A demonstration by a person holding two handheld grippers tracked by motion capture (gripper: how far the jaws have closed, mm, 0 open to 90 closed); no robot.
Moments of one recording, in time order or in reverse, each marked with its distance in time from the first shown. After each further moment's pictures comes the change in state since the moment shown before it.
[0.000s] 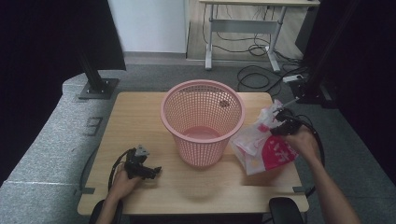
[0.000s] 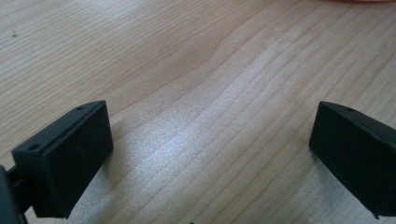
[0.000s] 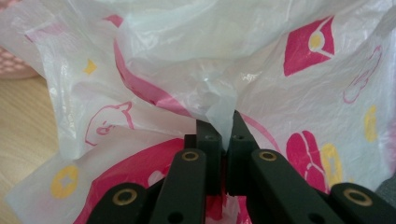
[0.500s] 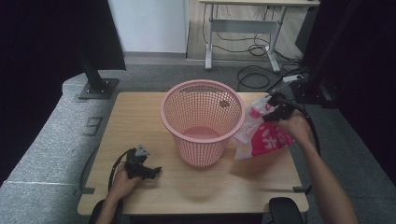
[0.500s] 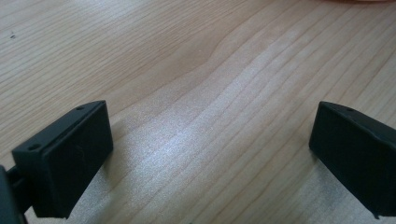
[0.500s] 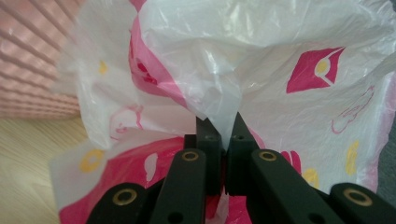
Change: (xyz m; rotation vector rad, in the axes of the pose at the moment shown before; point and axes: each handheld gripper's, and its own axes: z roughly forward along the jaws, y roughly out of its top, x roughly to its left) left arm 0.000 0.000 0.000 0.001 -0.003 0.004; right arm 0.011 0.055 -0.023 -0.030 0.030 -0.018
